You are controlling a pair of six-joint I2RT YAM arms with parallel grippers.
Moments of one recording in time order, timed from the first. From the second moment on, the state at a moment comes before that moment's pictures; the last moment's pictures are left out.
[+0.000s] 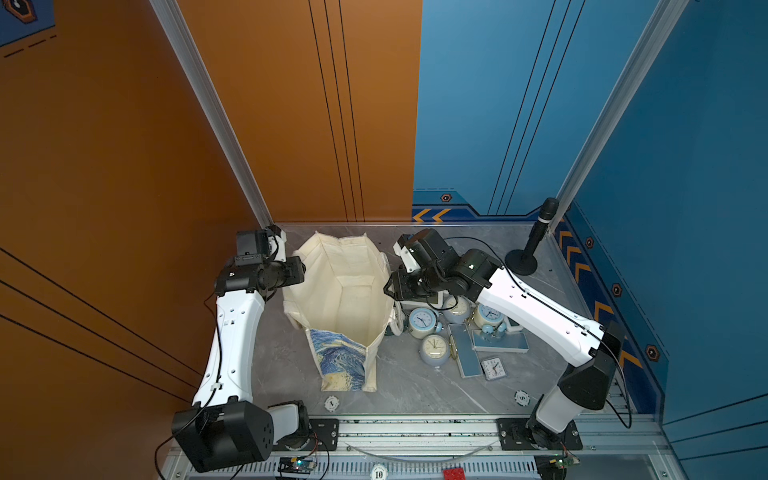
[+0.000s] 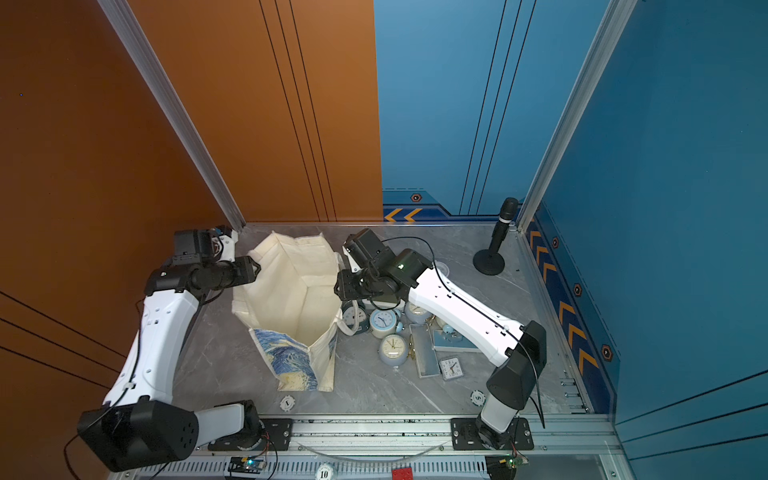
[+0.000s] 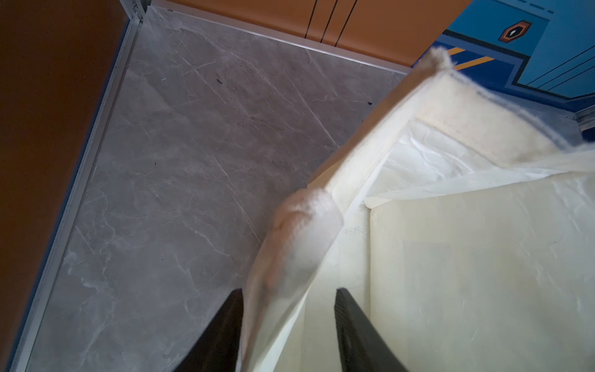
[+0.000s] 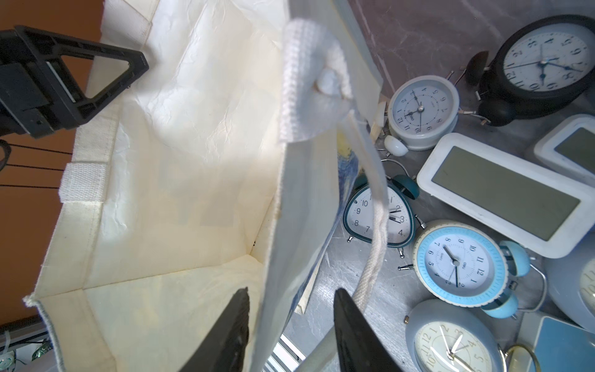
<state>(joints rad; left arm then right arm) 0.18 1.26 1.30 -0.84 0.24 -0.09 0.87 1.67 1.76 -0.91 -0.16 0.62</state>
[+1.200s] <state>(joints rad) 0.31 1.24 1.10 -0.47 0.61 -0.23 0.60 1.34 1.43 -0.95 0.05 0.57</state>
